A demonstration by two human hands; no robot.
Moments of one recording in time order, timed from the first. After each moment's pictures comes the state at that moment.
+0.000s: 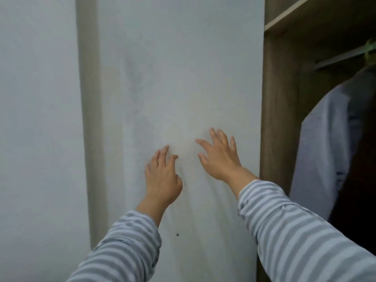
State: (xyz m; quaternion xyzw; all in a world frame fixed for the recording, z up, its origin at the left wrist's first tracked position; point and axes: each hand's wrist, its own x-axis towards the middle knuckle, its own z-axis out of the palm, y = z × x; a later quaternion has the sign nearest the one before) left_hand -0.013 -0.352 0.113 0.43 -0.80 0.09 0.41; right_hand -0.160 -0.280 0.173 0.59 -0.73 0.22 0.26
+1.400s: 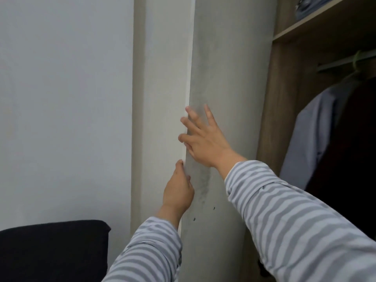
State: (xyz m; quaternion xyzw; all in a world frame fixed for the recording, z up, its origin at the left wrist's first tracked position) left_hand 0.075 -0.156 0.055 0.42 -0.75 -0.18 0.48; right_hand -0.023 -0.139 0.171 0.69 -0.49 0.08 0.53
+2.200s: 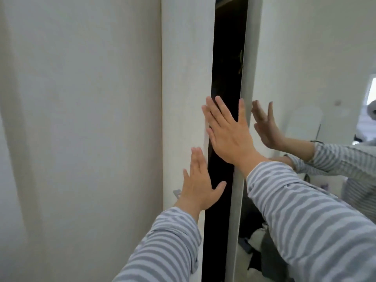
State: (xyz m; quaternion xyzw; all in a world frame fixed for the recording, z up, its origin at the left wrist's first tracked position) left_hand -0.077 0.013 0.049 0.14 -0.92 -0.18 0.31; right_hand -0.159 0.089 0.160 0.39 -0.73 -0.02 0.57
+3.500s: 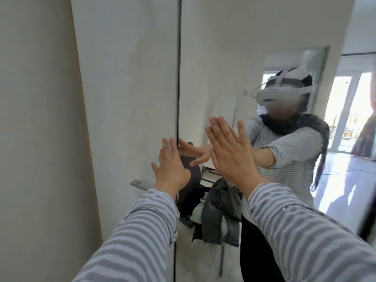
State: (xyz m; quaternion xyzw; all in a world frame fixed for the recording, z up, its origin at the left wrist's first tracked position) left_hand -0.143 0.044 0.048 0.14 -0.94 -0.23 0.23; right_hand -0.183 0.212 0.083 0.27 -0.81 -0.15 0.50
